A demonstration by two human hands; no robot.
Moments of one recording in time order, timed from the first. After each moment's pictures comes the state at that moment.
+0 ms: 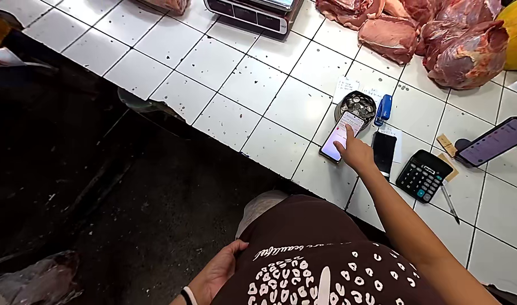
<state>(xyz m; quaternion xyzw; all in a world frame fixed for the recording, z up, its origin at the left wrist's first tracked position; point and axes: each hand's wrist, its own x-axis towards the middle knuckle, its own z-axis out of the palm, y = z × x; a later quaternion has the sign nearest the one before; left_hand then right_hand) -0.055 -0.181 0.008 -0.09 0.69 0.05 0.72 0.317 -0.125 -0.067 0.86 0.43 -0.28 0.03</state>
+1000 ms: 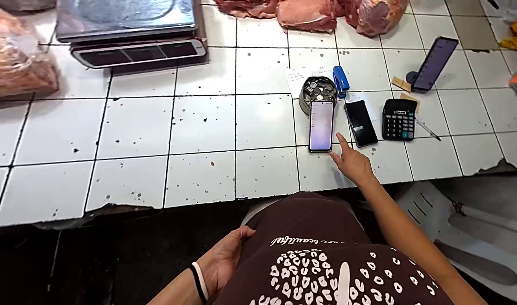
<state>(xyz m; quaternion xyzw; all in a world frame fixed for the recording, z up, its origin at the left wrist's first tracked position) -0.030 0.005 0.002 0.13 0.67 -0.24 0.69 0.252 -0.175 -0.073 0.93 0.20 -0.31 -0.05</state>
